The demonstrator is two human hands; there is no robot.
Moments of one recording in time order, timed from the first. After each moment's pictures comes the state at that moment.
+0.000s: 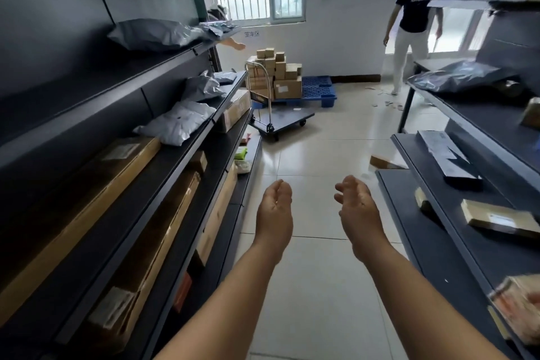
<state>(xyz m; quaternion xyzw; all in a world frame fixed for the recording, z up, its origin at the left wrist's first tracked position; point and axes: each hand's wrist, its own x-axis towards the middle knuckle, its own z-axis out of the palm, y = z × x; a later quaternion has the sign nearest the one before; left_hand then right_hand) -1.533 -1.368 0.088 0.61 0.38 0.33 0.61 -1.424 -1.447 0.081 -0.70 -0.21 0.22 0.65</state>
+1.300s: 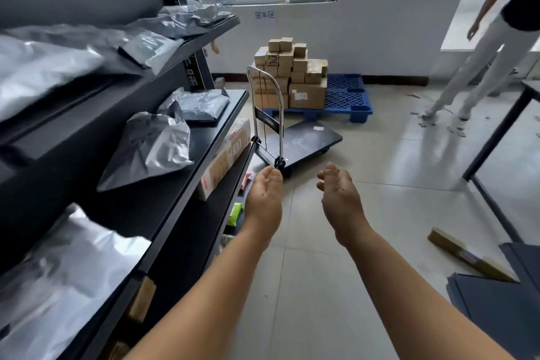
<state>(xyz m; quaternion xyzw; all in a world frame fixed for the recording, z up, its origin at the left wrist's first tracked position) -1.081 -0.682 0.073 0.60 0.41 0.36 0.58 -0.971 -0.746 0.069 -0.69 -0.26 0.26 0.62</state>
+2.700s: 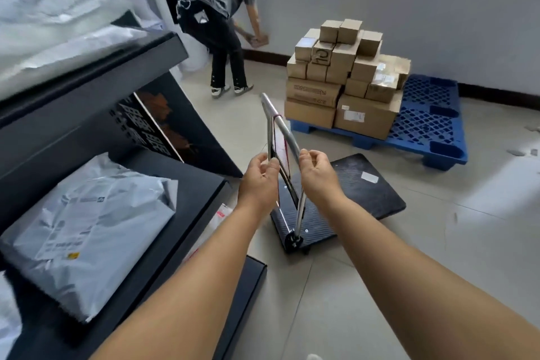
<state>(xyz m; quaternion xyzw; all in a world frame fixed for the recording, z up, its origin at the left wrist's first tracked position) -0.665 -0.029 0.029 0.57 0.55 0.36 0.50 -0.548 -0.044 0.020 -0.70 -0.37 0.38 0.49</state>
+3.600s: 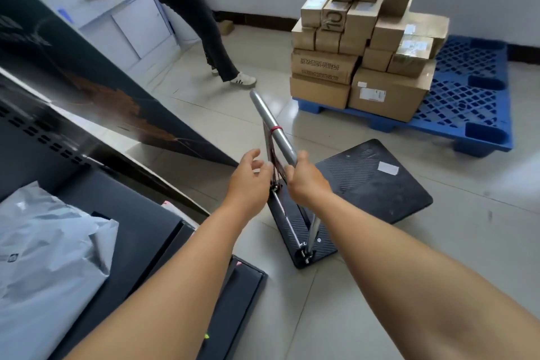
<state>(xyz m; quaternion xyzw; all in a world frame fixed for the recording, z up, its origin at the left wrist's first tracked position) -0.593 0.097 -0.020 0.59 0.61 0.25 0.47 -0.473 0.103 -0.074 -0.77 -0.49 0.35 0.21</state>
